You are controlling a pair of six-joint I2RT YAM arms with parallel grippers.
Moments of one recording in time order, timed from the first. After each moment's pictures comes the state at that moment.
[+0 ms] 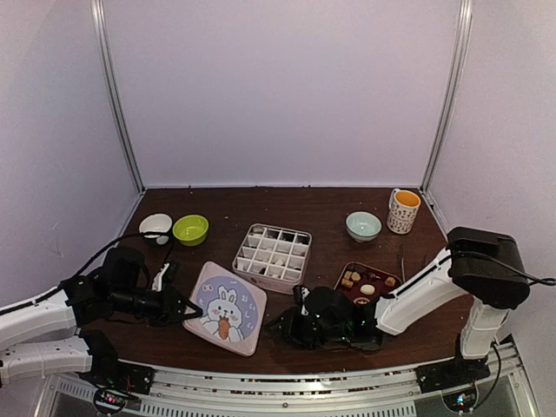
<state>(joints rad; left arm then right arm) -0.68 0.73 0.36 -0.33 0.49 -0.92 1.23 1.84 0.70 0.60 -0.01 1.41</state>
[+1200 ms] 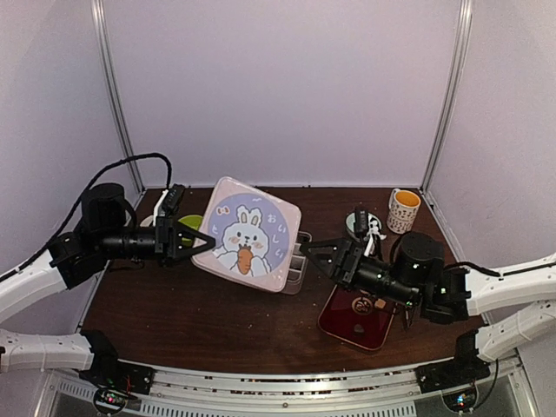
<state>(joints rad) -0.68 0.88 0.75 -0.14 0.64 -0.89 1.16 1.14 0.59 0.51 0.15 1.03</state>
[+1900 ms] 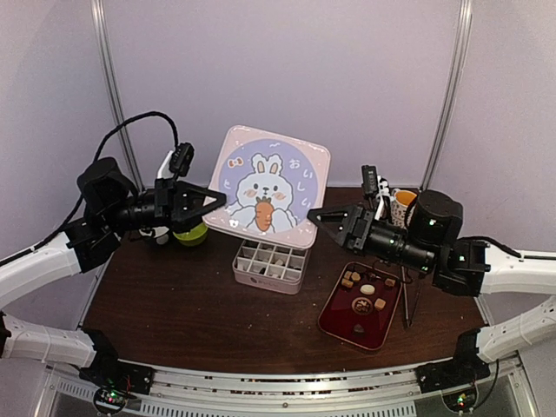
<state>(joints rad) -0.68 1.04 0.85 0.33 0.79 -1.07 1.05 1.08 0.79 0.31 0.00 0.90</state>
